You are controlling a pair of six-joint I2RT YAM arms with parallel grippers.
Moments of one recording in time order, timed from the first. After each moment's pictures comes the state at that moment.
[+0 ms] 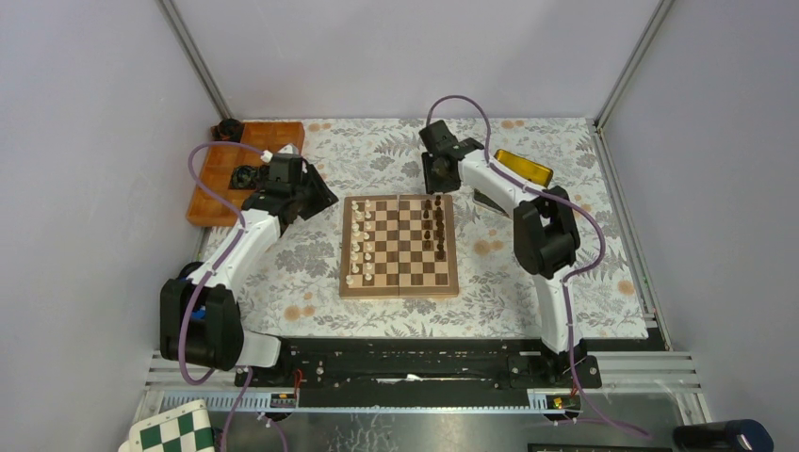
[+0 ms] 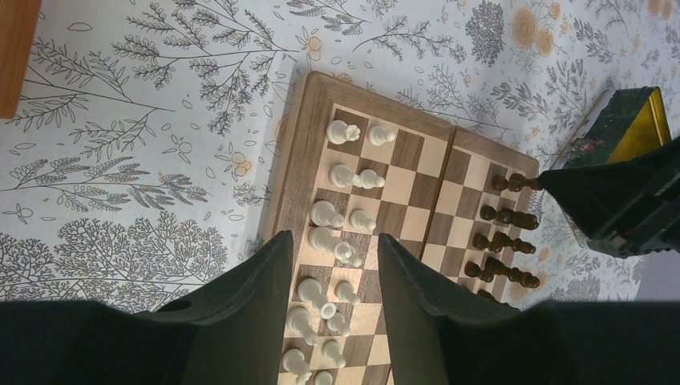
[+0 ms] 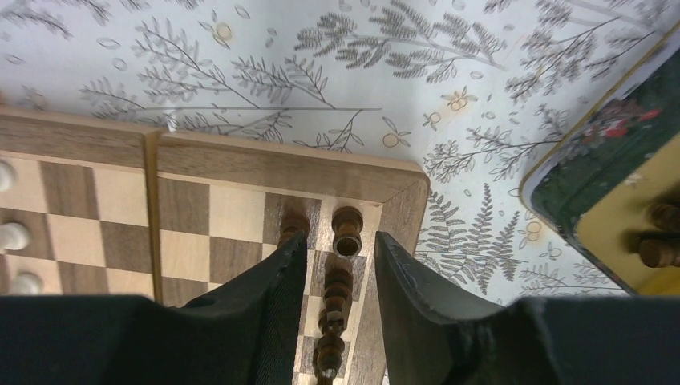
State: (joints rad) left arm -0.16 1.38 1.00 -0.37 0.07 -0.66; right arm 0.54 2.17 1.82 -0.72 0.17 0.33
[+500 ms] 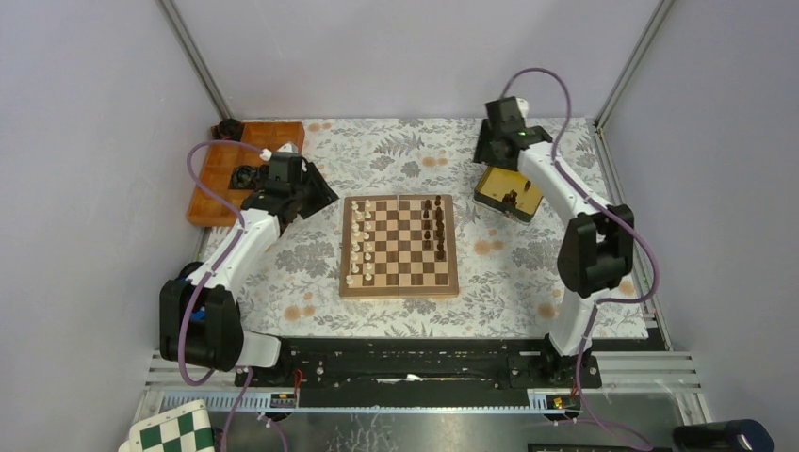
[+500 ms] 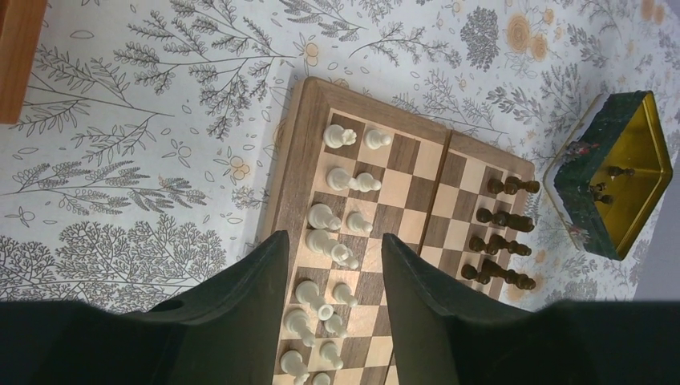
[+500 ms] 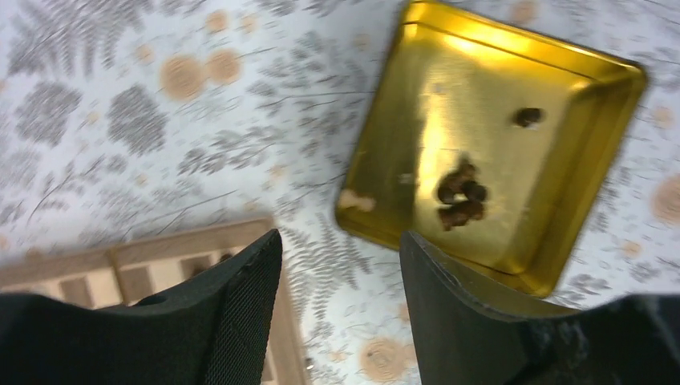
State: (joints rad) left arm -0.16 1.37 1.01 -0.37 0.06 -0.66; right arm 0.34 1.89 1.70 -0.66 0.25 0.42
